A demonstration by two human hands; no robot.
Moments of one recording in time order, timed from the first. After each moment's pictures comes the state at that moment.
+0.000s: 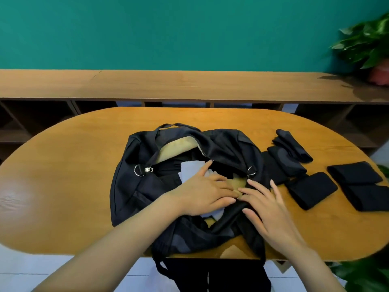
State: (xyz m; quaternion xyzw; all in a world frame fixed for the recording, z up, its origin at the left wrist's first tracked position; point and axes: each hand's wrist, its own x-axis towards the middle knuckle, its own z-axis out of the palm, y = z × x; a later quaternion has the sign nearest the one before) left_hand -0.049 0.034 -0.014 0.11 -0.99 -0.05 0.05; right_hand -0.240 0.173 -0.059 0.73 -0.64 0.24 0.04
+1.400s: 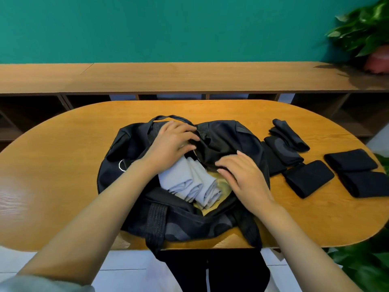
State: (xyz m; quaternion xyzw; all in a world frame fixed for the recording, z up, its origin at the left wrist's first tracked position) left_hand -0.016 -0.048 0.006 0.27 -0.94 -0.06 0.22; right_hand -0.209 0.113 -0.033 0.73 -0.59 0.34 0.08
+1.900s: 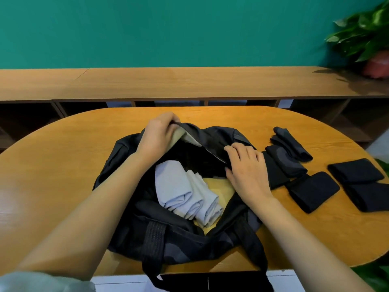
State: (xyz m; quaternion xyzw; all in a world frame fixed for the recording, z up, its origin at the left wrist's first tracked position) left_hand -0.028 -0.098 0.021 0.35 -0.84 -0.16 0.38; right_hand -0.226 0.063 -0.033 0.64 -0.70 0.20 0.26
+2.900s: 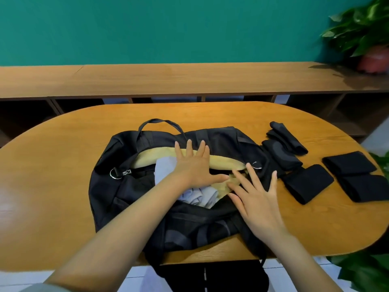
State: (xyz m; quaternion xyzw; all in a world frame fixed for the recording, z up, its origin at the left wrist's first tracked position) left_hand -0.089 -0.006 -0.008 0.42 -0.90 -0.08 -0.09; right_hand -0.222 0.145 -0.066 0.66 -0.74 0.12 0.09
